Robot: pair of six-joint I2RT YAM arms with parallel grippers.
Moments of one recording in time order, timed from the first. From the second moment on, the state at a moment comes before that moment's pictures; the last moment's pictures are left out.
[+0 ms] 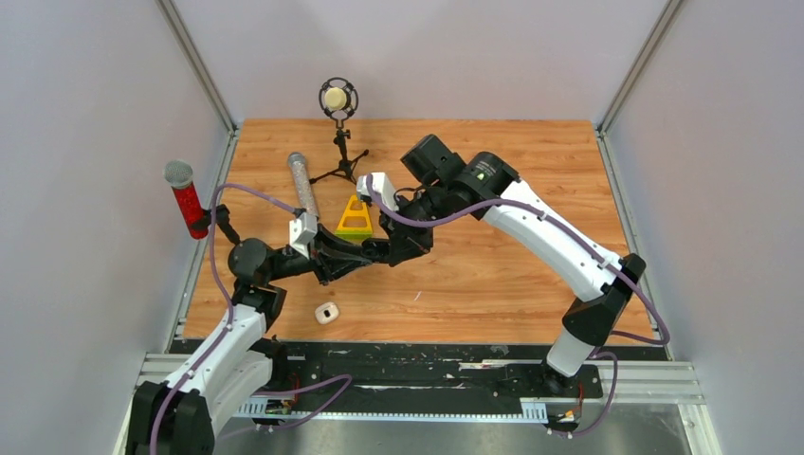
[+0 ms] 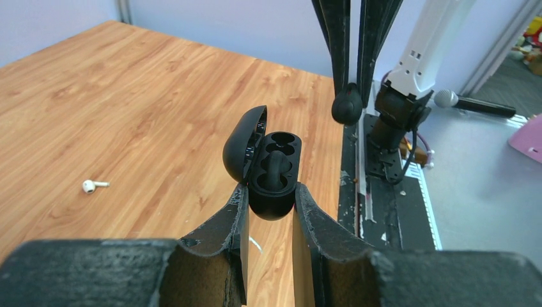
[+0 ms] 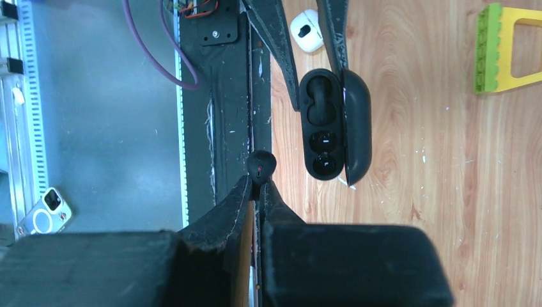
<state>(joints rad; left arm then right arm) -0.24 0.82 0.32 0.75 1.10 -0.39 0.86 1.68 1.92 -1.20 -0.65 -0.34</state>
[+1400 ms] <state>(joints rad) -0.26 0.86 0.33 0.76 1.20 -0.29 0.98 1.75 1.92 -1.22 -0.40 -0.47</state>
